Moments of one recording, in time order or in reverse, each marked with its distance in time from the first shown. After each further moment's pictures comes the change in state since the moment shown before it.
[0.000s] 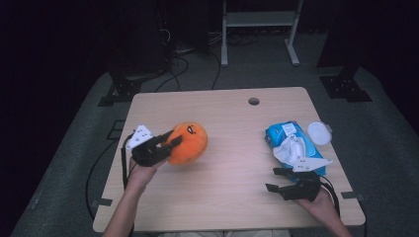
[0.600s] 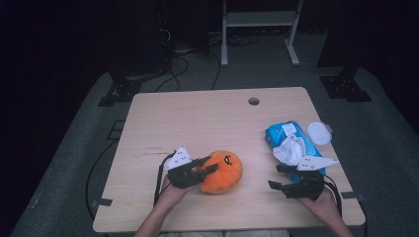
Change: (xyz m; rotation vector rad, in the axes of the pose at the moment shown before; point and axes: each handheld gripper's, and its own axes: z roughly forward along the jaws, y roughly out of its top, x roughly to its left) left arm -0.071 -0.049 0.050 0.090 -0.239 -0.005; right arm -0.001 0.002 -0.008 -0.037 -0.029 0.004
